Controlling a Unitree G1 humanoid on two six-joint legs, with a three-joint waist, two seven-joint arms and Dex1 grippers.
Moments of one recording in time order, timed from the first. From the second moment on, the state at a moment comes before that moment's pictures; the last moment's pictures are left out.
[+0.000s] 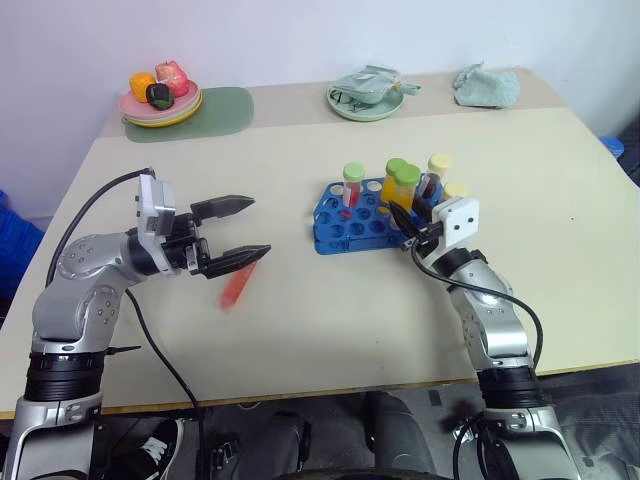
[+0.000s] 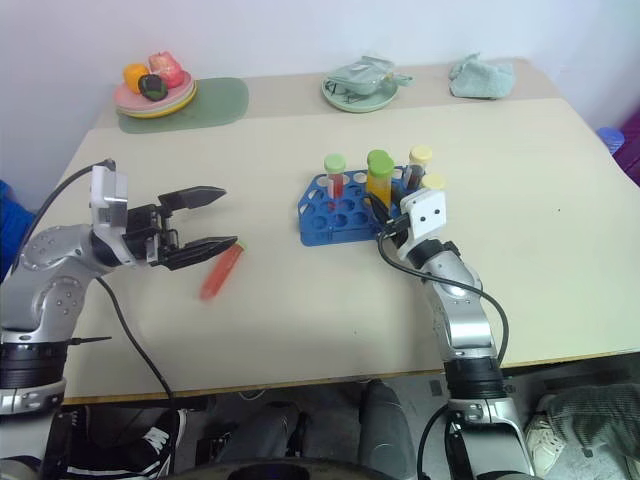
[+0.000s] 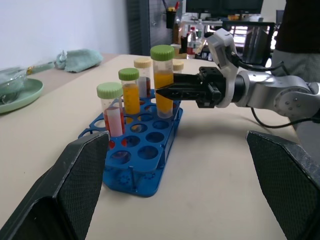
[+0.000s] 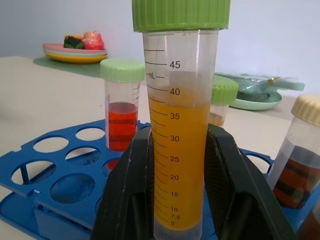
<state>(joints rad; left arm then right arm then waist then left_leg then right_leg) -0.35 0.67 0.17 -0.11 -0.66 0.32 -1.18 -0.30 -0.26 -0.05 0.03 0.17 -0.04 0.42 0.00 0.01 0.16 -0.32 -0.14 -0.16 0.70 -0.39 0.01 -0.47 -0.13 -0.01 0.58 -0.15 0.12</state>
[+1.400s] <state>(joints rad) -0.34 0.64 0.17 -0.06 -0.62 0.31 -1.11 -0.11 -0.71 -0.23 -0.29 0.57 0.37 0.84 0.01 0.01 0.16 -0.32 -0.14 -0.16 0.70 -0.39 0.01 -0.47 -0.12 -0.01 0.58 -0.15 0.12</state>
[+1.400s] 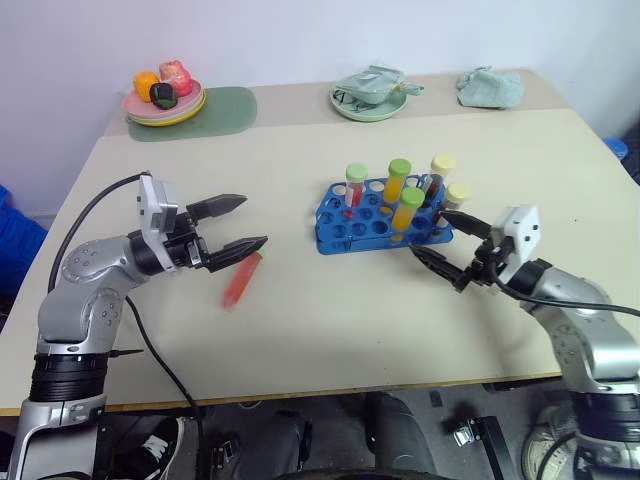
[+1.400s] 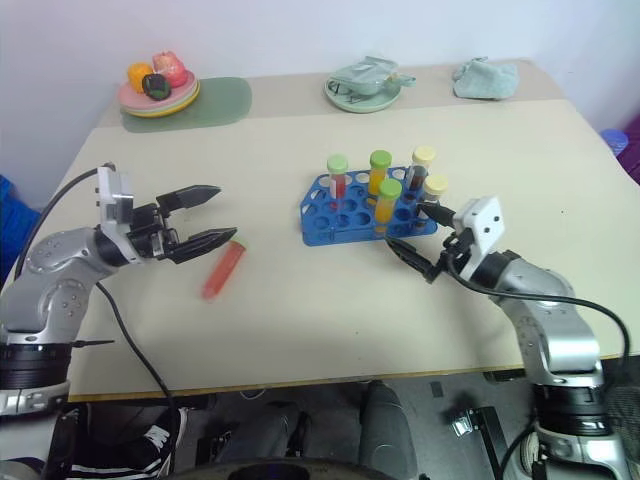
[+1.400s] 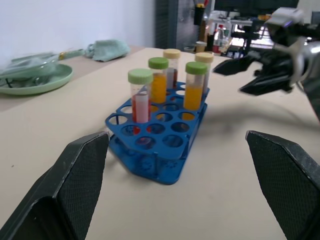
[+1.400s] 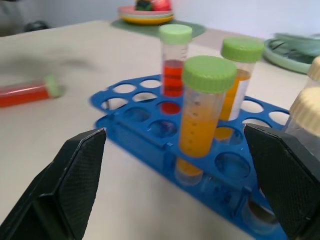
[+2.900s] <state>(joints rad) -0.67 0.83 0.14 -0.16 -0.75 1.61 -0.51 -0.34 -0.80 -0.12 -0.21 0.56 0.31 1.22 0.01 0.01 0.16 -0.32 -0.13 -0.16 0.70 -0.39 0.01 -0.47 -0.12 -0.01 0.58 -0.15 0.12</state>
